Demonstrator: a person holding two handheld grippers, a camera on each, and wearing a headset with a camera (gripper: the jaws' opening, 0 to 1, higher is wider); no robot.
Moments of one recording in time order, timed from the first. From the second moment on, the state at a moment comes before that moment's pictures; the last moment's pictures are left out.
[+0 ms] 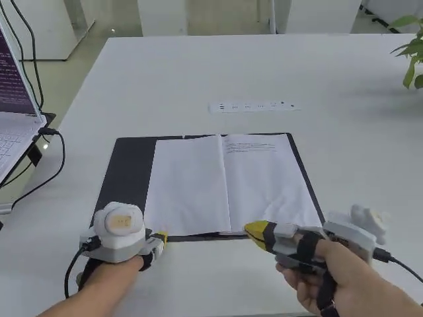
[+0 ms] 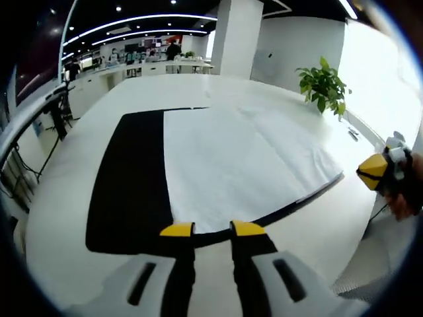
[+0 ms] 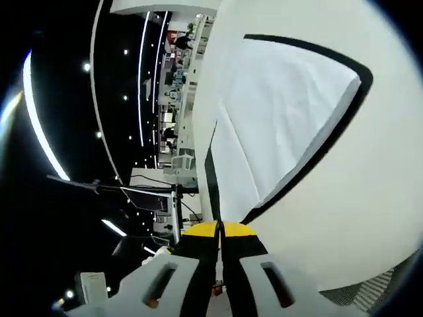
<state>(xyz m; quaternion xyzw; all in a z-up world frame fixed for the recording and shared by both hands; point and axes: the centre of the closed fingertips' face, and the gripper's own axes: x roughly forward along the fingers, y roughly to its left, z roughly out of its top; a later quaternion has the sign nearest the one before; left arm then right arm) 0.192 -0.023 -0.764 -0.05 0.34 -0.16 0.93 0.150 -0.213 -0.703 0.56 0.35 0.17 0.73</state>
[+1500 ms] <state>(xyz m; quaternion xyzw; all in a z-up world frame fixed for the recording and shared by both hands) 0.149 -0.005 -0.662 0.01 0.24 -0.14 0.96 0.144 -0.347 -0.648 0.07 0.21 0.15 0.96</state>
